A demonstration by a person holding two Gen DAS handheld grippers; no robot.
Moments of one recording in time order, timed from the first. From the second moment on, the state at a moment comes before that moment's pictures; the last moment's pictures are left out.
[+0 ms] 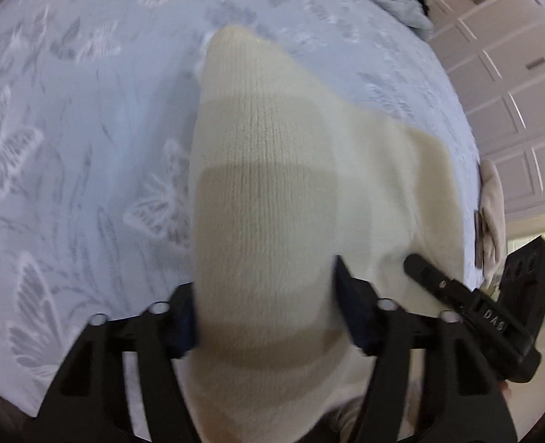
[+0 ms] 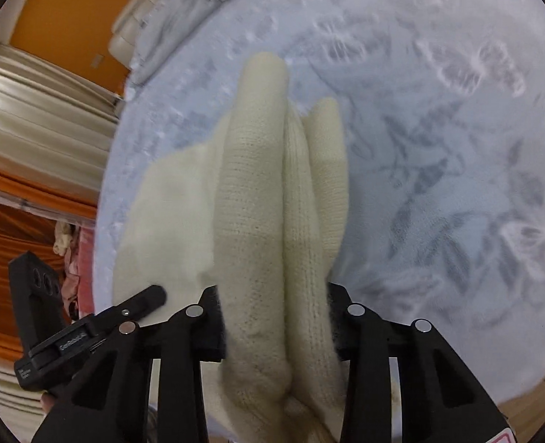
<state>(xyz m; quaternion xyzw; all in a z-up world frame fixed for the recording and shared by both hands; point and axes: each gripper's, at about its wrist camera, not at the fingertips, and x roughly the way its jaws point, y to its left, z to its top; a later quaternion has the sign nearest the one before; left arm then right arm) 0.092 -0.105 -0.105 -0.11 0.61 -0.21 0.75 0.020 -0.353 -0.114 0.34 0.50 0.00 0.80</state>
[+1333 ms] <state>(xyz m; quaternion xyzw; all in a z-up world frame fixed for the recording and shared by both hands) 0.093 0.122 -0.005 -0.08 0.45 -0.14 0.88 0.053 -0.197 -0.068 0.22 0.48 0.04 0.84</state>
